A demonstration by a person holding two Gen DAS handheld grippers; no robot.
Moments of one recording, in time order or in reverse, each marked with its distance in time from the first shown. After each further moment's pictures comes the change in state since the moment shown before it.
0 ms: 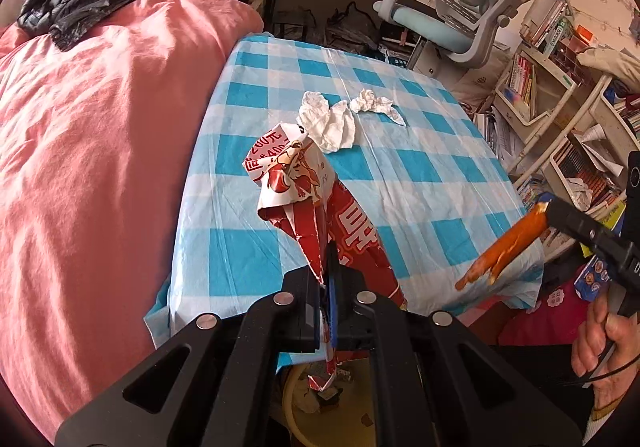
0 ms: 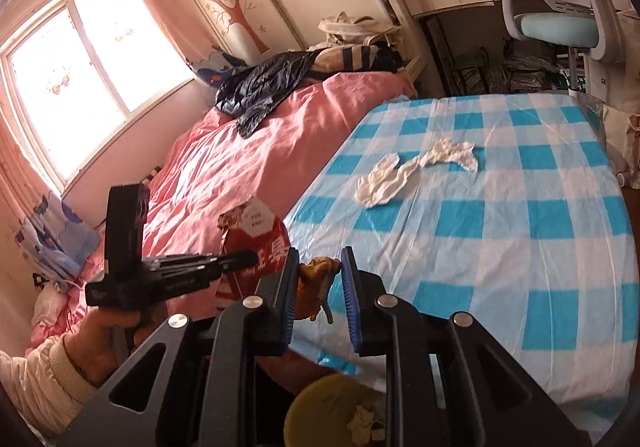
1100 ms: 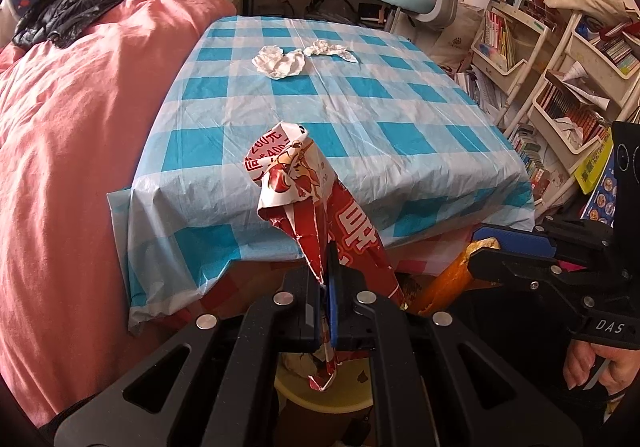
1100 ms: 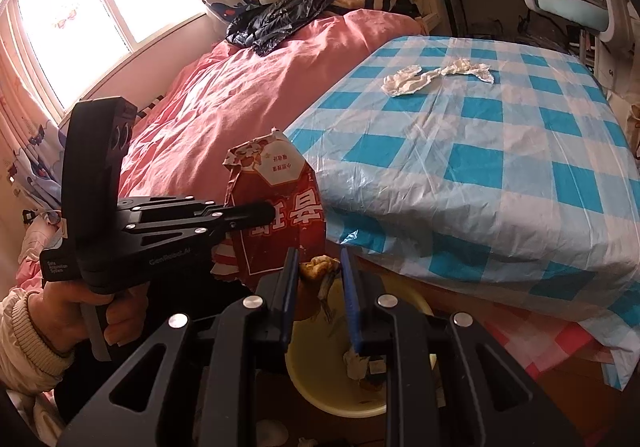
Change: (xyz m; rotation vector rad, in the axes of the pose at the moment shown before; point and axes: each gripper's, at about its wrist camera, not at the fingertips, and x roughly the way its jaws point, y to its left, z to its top) left arm -0.027 -0.055 -0.101 0.099 0.021 0.023; right arm -0.006 0.039 -0.099 -0.095 0.162 -0.044
